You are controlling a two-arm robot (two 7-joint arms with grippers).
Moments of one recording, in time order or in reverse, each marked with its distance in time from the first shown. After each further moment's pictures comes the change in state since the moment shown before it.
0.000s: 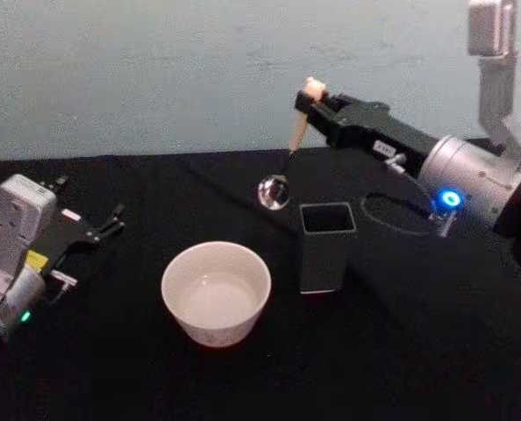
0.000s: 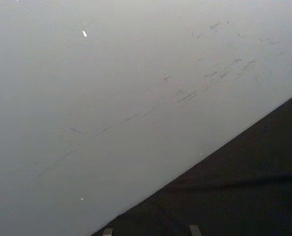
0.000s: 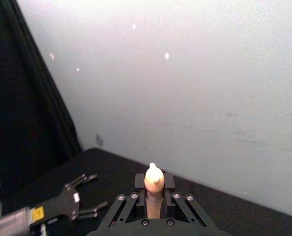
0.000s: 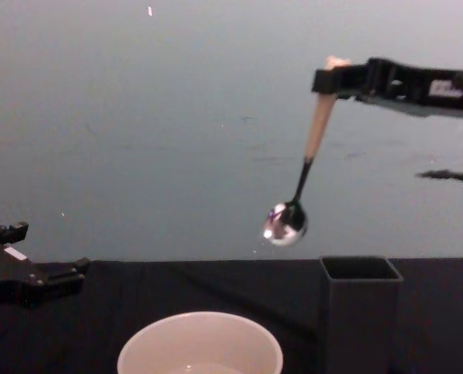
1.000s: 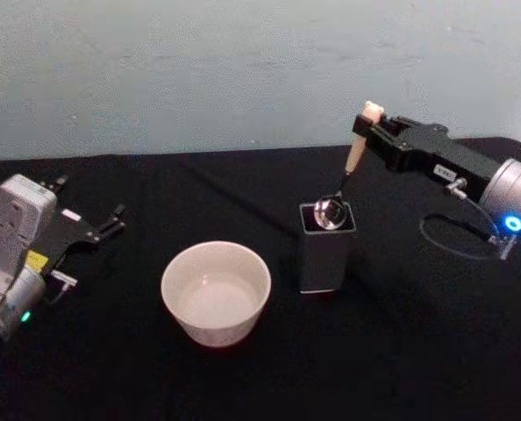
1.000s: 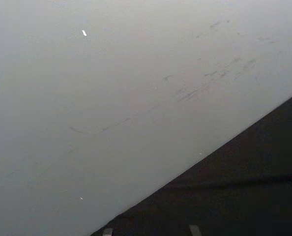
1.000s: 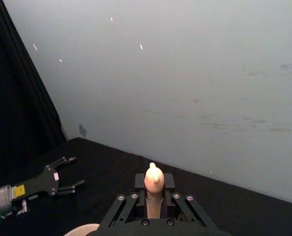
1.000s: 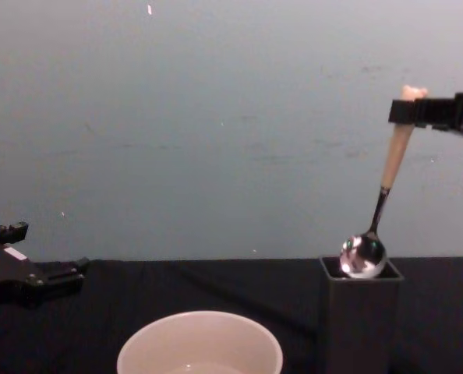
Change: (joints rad) left arm 0.000 0.000 0.000 0.000 0.000 0.000 0.000; right arm -0.083 0.171 0.035 -0.021 0.080 -0.078 0.026
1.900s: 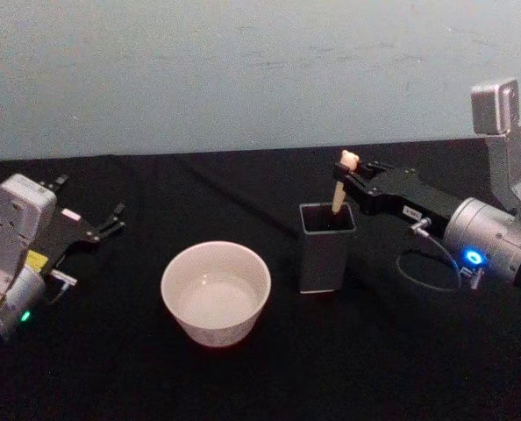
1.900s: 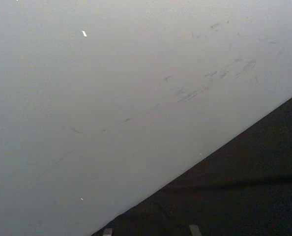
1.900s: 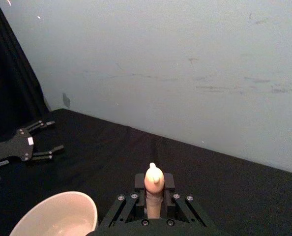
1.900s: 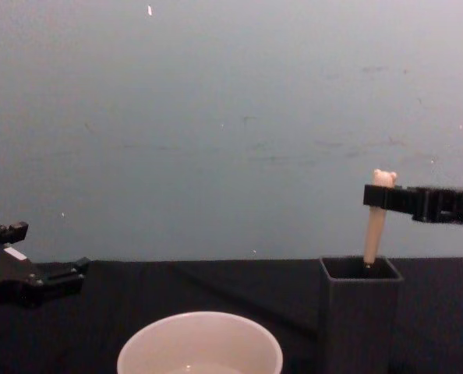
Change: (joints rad) left arm 0.000 0.000 0.000 0.000 0.000 0.000 0.000; right arm 0.012 -0.067 -0.078 0.133 -0.144 -0.037 -0.001
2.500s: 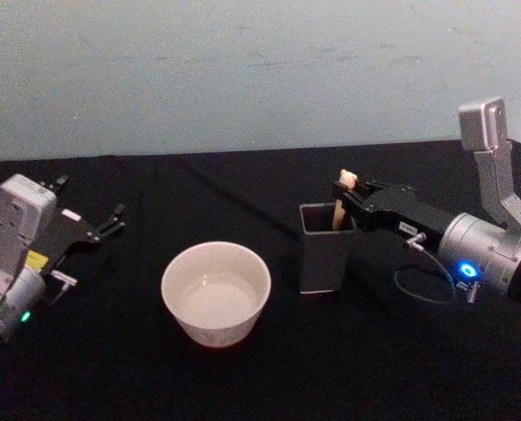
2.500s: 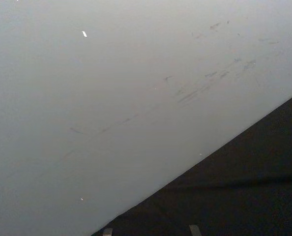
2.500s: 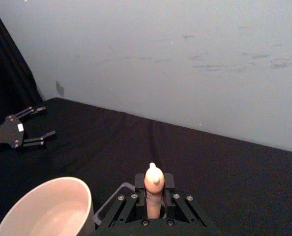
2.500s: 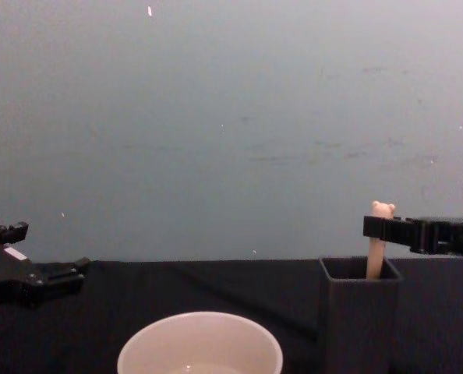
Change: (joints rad) left arm 0.000 0.000 0.000 0.000 0.000 0.000 0.000; right arm -0.014 -0.028 0.010 0.035 -0.031 0.028 0.005
